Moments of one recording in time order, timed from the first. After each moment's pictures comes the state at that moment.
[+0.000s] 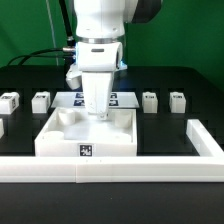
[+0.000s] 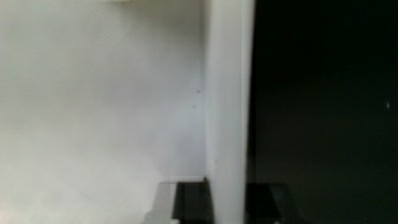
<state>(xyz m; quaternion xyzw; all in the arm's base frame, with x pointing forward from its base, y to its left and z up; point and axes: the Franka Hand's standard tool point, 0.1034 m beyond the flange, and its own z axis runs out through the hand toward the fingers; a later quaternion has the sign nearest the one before) 0.446 -0.011 0.011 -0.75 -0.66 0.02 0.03</state>
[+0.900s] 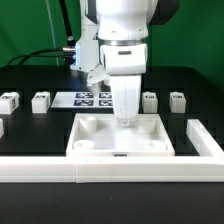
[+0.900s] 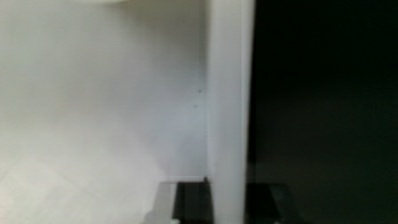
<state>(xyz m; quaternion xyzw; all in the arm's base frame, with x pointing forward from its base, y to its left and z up) 0.478 0.030 0.011 -0.72 -0.69 -0.01 0.03</state>
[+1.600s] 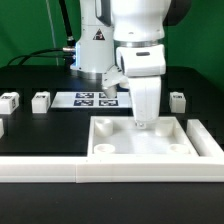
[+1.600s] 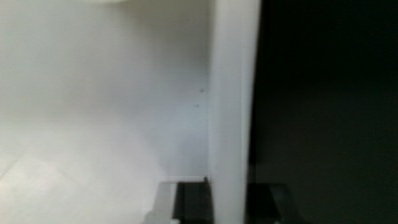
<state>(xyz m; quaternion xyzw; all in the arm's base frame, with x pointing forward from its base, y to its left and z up) 0.493 0.066 0.010 -0.72 -0.69 -0.02 0.03</state>
